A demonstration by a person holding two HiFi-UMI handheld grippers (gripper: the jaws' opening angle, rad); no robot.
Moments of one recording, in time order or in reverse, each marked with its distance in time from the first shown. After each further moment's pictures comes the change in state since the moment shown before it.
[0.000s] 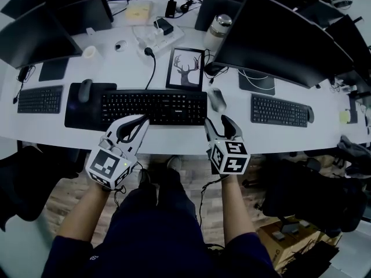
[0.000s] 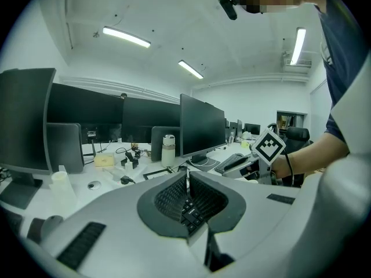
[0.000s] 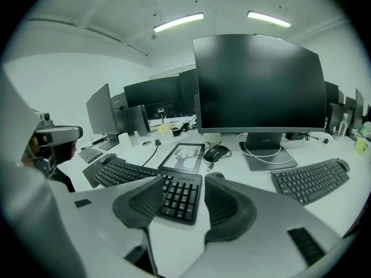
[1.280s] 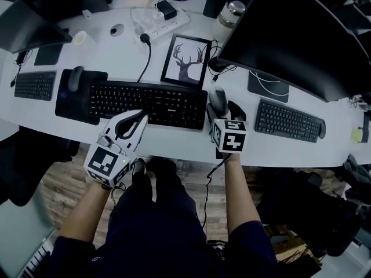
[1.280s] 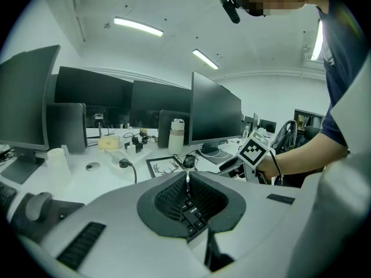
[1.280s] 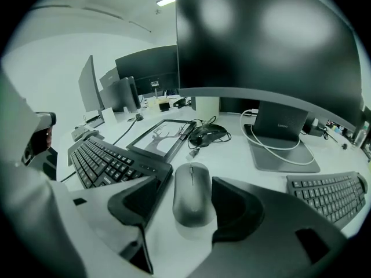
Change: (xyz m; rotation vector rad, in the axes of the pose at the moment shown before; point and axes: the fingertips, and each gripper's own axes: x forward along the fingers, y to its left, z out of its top) left arm 0.064 0.003 -0.036 -0.097 0.085 0.118; right arm 0.105 -0.071 -0.025 -0.090 0.191 0.029
